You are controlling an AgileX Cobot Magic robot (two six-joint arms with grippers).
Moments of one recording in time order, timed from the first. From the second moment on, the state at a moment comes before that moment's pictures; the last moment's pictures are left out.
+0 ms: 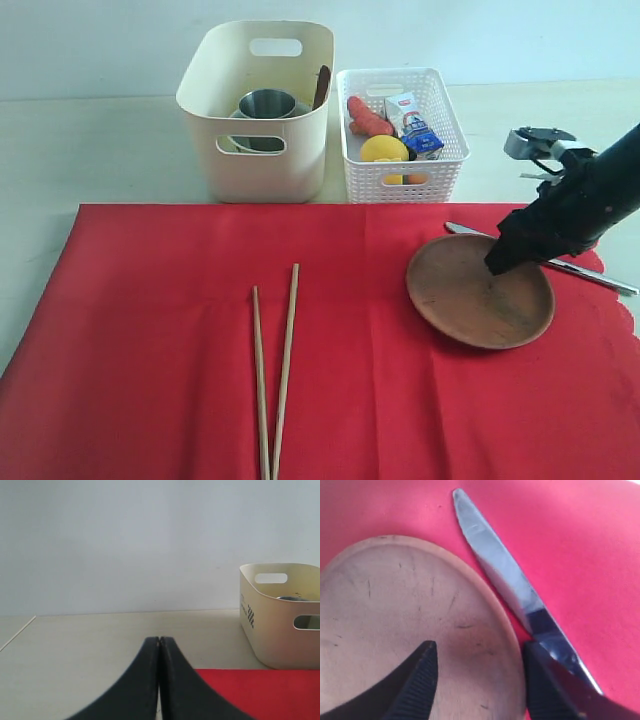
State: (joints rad) left arm 0.00 0.01 0.00 0.00 0.09 0.06; right arm -0.05 1.98 -1.03 0.68 0.78 -0.95
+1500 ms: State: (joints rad) left arm 0.00 0.01 0.00 0.00 0.09 0.06; right arm 0.00 1.76 -1.20 1.12 1.08 -1.13
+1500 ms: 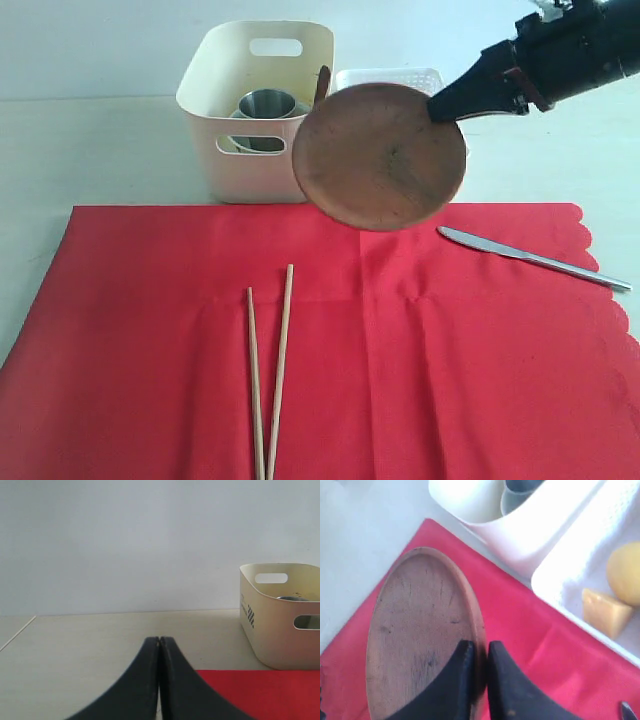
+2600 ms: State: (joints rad) left arm 0.00 0.01 0.00 0.00 0.09 0.06; right arm 0.18 2.14 -1.56 1.71 0.86 -1.36
